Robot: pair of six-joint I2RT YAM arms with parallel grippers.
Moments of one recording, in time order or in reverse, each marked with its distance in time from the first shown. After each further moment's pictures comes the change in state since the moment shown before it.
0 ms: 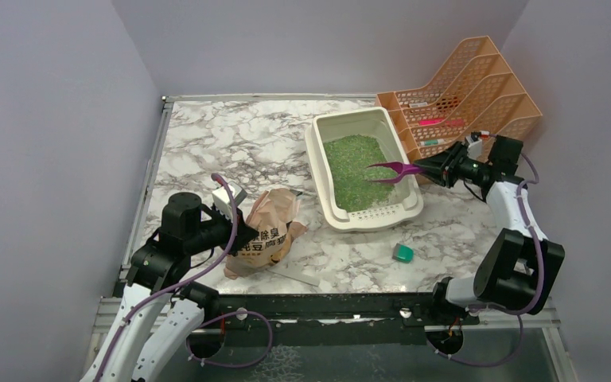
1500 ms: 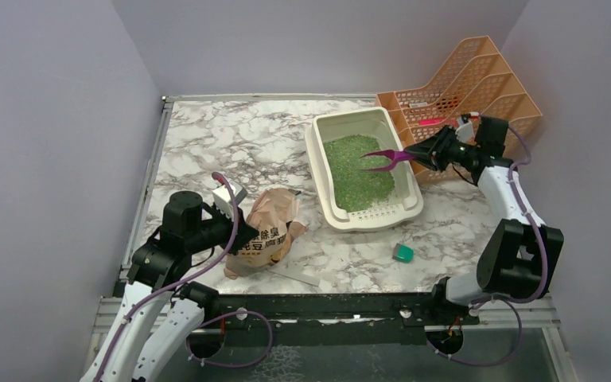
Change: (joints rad) left arm 0.008 0.013 0.000 0.001 -0.001 0.000; right arm 0.113 0.060 0.140 -0.018 0.193 -0.027
